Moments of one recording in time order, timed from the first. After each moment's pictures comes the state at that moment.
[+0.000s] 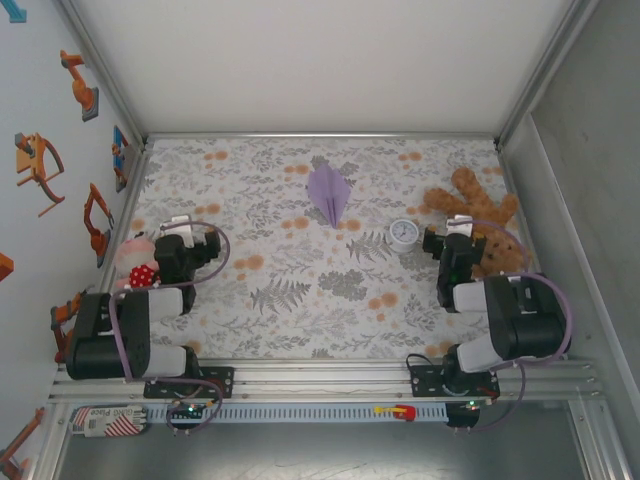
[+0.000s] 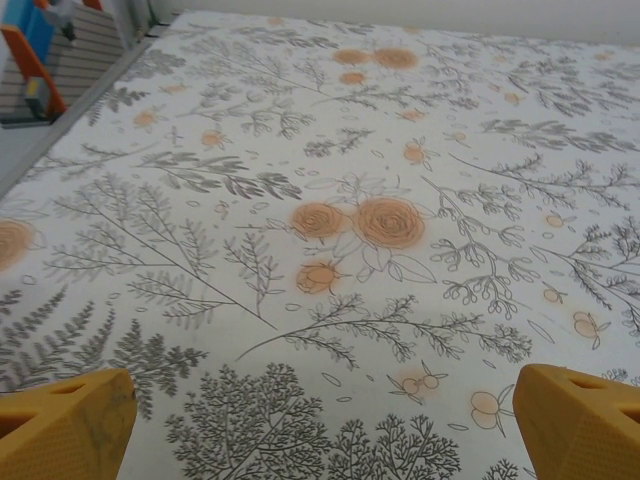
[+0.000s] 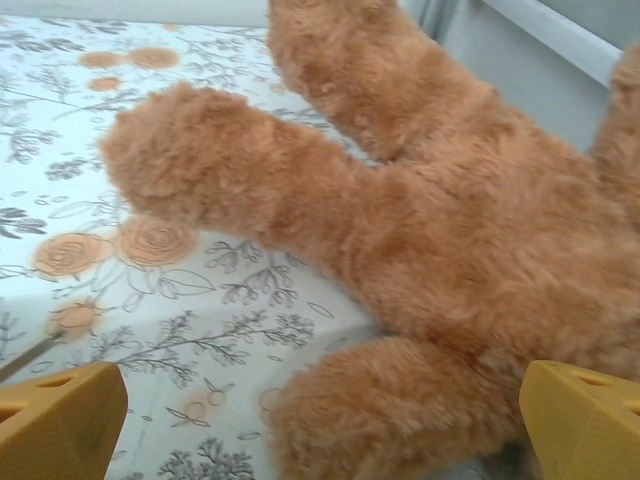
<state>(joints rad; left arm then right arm) -0.03 1.40 0.27 0.72 -0.07 -0.05 0.07 1.49 0.27 0.86 0.32 0.00</state>
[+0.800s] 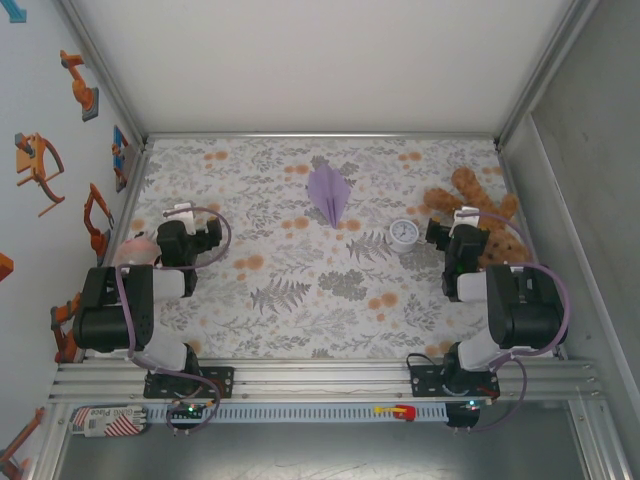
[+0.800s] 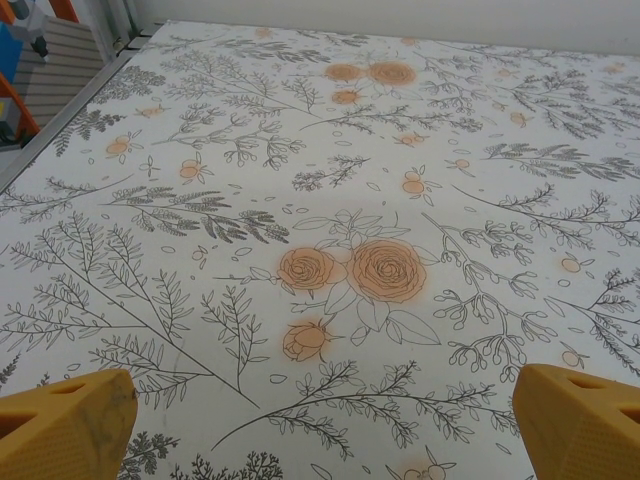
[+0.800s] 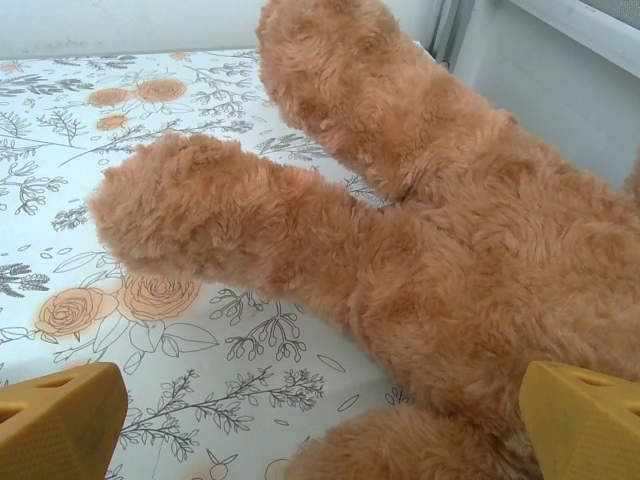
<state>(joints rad) -0.03 1.54 0.40 0.73 -0.06 -0.05 0.00 1.54 0.35 0.82 0.22 0.04</state>
